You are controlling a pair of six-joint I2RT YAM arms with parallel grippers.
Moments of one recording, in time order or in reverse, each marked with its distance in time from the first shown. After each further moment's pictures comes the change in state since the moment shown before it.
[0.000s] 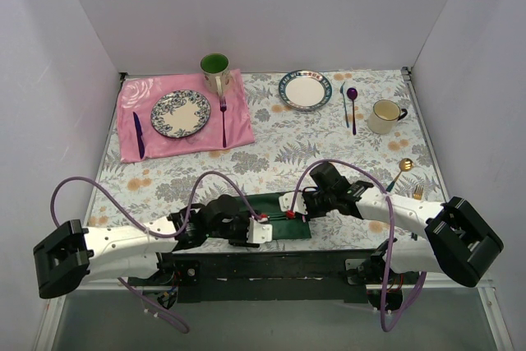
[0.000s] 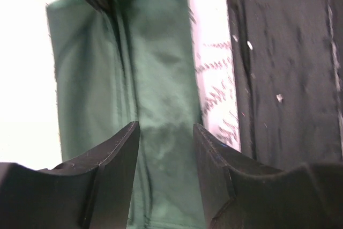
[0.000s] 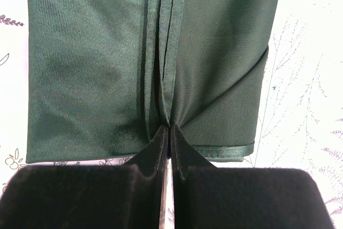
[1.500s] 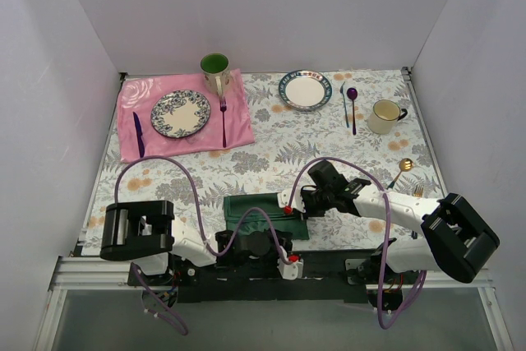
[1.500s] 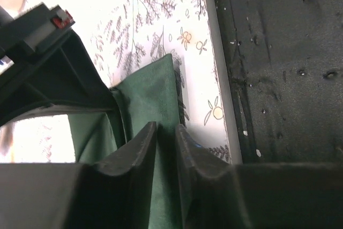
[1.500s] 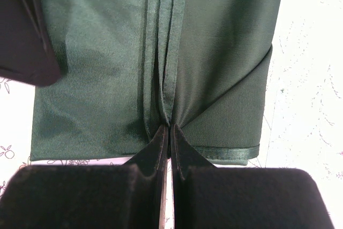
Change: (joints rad) left arm -0.366 0.554 -0.002 0.748 -0.447 0.189; right arm -0.001 0.033 0.026 -0.013 -0.025 0.066
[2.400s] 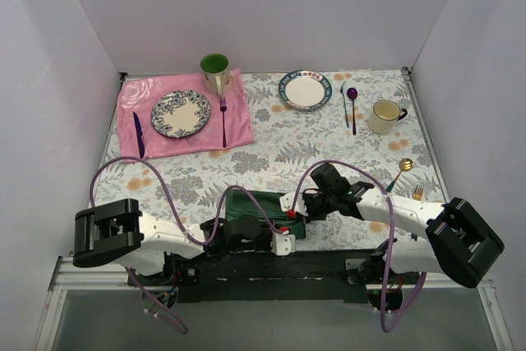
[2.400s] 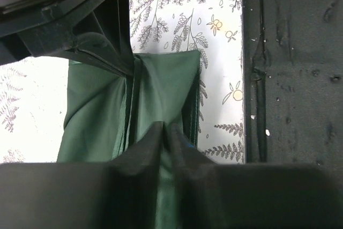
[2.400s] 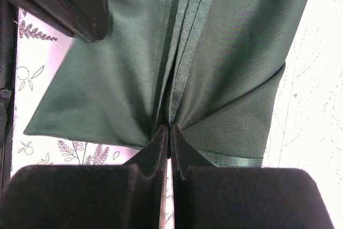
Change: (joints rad) left arm 0.135 -0.201 -0.005 -0.212 0.127 -0.265; right arm 0.000 -0.040 -0.036 0.000 -0.040 -0.009
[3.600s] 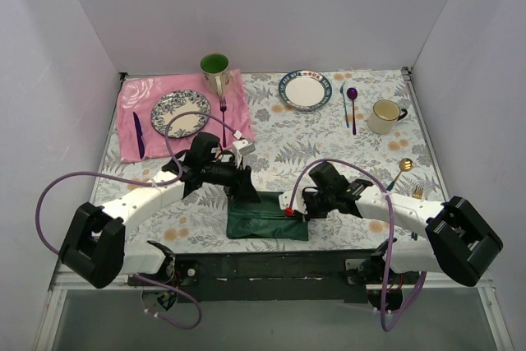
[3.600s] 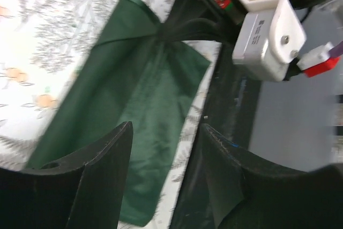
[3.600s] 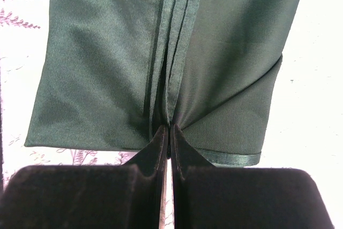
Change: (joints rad) left arm 0.816 -0.109 0.358 -0.742 0.901 -0.494; right arm -0.001 0.009 0.033 -0.056 0.064 0.004
